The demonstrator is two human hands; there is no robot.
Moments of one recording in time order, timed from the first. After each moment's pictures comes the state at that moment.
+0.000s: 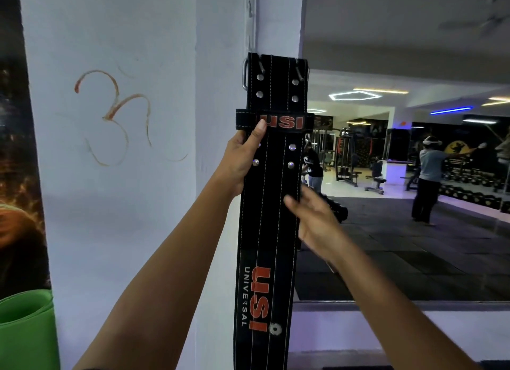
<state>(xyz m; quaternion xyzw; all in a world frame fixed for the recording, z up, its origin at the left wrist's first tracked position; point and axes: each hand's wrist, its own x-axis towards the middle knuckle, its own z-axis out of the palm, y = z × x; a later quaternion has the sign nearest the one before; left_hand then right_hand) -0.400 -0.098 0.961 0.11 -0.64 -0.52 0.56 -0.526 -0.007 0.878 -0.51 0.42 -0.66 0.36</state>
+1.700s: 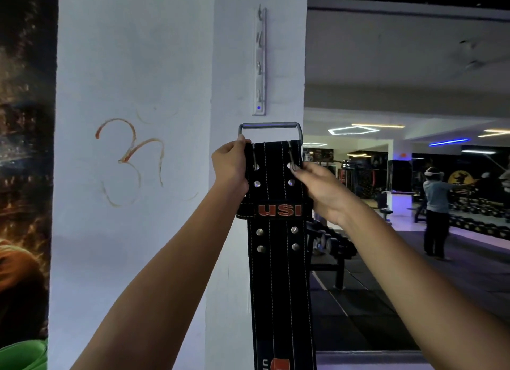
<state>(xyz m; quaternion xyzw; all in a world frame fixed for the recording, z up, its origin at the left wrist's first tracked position) -0.376 -0.101 1.030 0.16 -0.47 -0.53 0.68 -0.511 -0.029 1.000 -0.56 0.45 -0.64 0.28</state>
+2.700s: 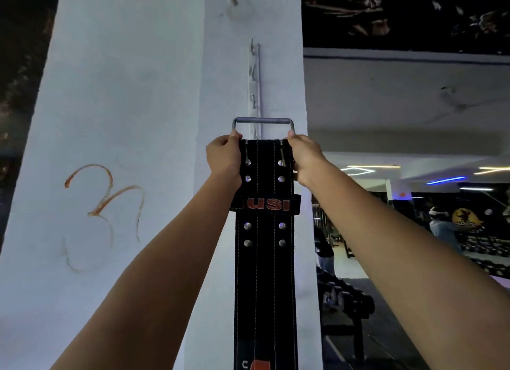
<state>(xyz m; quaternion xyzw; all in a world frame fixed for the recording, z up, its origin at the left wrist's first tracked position) -0.422 -0.222 1.132 0.14 -0.52 -0.40 0.75 -0.536 -0.166 1.138 -0.50 0.40 -0.75 0.18</state>
